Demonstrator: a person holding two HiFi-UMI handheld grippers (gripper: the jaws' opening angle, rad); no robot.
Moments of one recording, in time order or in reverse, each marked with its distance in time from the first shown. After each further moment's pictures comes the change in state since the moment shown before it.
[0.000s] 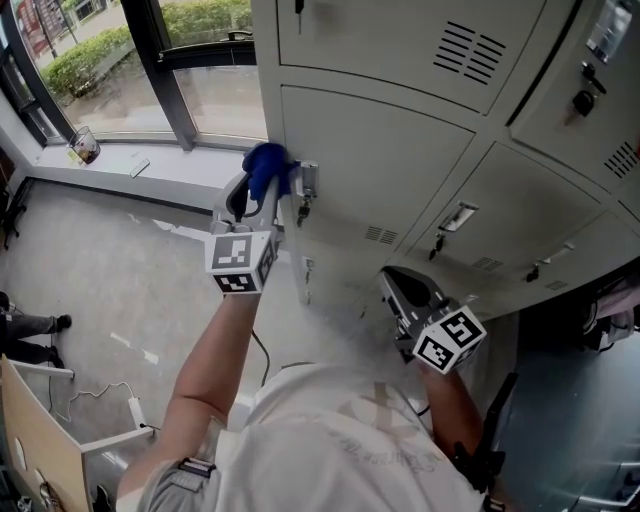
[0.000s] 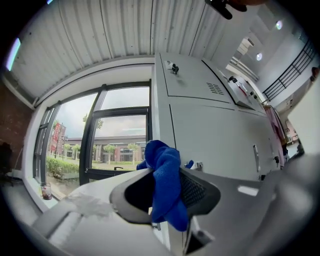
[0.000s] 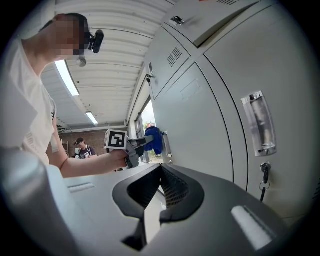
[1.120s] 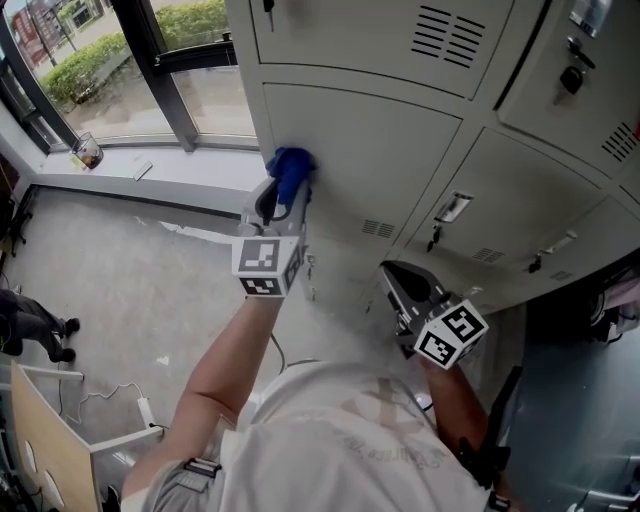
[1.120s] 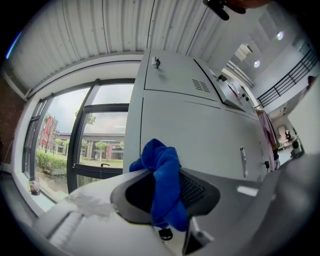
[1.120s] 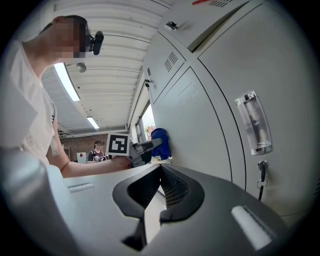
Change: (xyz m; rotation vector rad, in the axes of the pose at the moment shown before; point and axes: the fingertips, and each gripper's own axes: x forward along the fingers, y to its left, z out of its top) left arm 0.011 -0.067 -0.004 -0.040 0.014 -0.092; right arm -0.008 -0.002 0.004 0.026 -0.035 0.020
